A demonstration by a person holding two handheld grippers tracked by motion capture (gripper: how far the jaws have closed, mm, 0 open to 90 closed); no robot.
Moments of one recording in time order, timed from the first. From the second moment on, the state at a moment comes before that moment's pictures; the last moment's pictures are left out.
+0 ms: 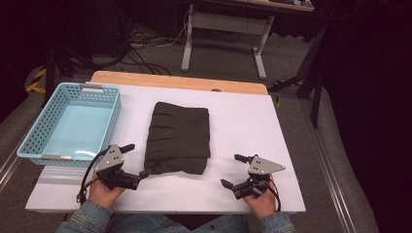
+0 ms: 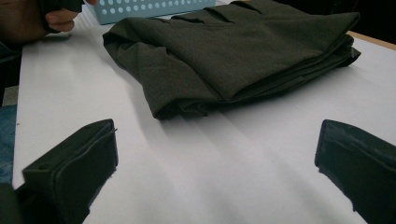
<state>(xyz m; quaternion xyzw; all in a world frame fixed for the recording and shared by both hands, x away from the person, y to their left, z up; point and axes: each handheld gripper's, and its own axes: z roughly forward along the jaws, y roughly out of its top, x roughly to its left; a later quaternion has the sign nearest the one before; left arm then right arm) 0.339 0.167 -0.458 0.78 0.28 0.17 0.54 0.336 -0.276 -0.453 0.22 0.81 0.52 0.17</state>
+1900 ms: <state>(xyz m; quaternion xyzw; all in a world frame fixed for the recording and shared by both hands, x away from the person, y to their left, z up) 0.369 0.155 -0.419 0.80 0.29 0.14 0.51 0.336 -0.273 -0.454 0.22 0.82 0.51 0.17</state>
